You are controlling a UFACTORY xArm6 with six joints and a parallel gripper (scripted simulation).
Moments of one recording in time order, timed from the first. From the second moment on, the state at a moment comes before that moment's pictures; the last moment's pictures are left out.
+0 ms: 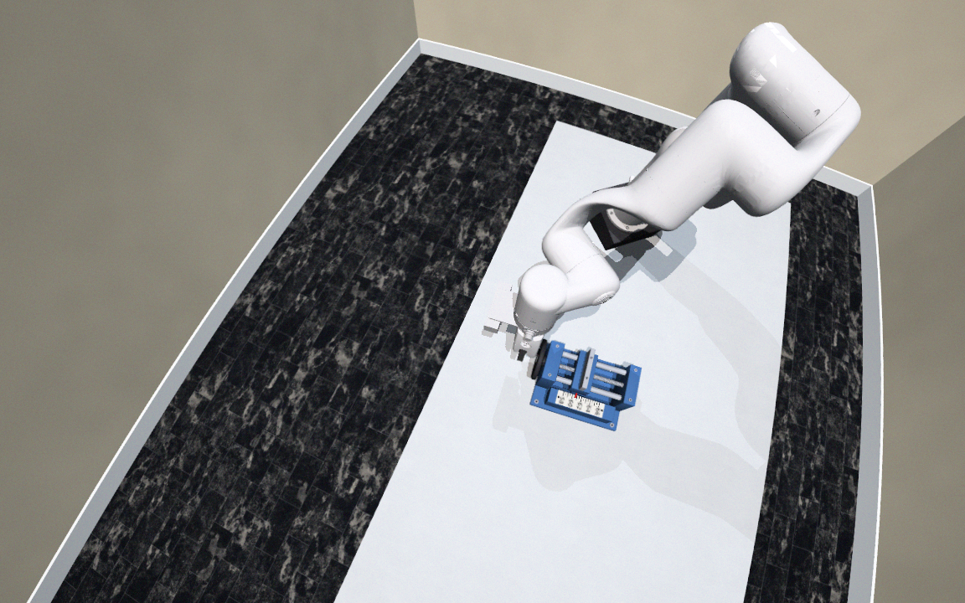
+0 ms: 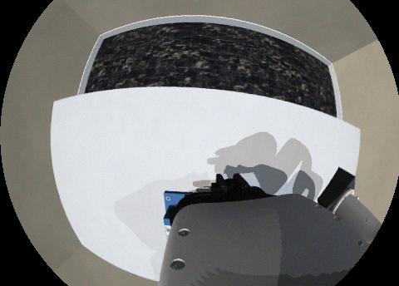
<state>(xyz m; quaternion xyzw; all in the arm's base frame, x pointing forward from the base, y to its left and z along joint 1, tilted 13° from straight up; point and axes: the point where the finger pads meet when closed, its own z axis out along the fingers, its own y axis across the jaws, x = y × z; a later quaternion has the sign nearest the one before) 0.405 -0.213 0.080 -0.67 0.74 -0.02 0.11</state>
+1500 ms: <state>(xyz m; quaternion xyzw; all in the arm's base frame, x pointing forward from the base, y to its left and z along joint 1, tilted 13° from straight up) 0.430 -0.209 0.032 -0.67 0.74 -0.02 0.11</state>
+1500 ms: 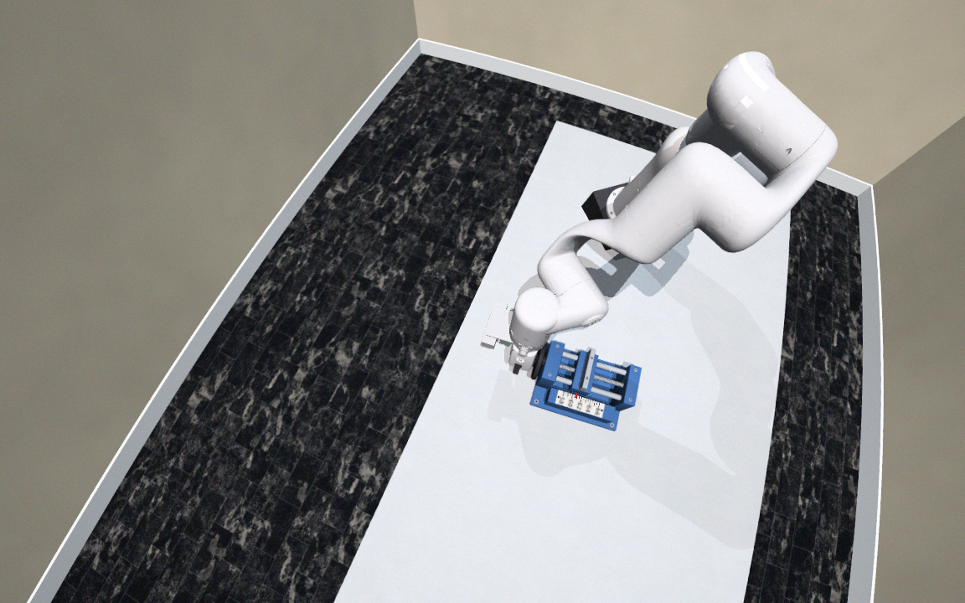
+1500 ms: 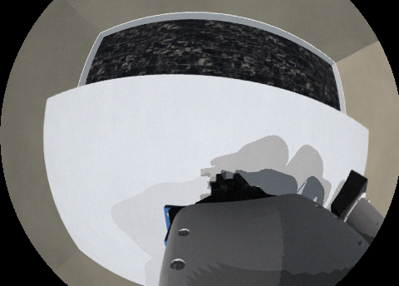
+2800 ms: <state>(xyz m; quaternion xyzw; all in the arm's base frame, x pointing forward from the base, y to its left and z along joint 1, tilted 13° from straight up) 0.460 -0.213 0.048 -0.67 0.74 -0.02 0.11</state>
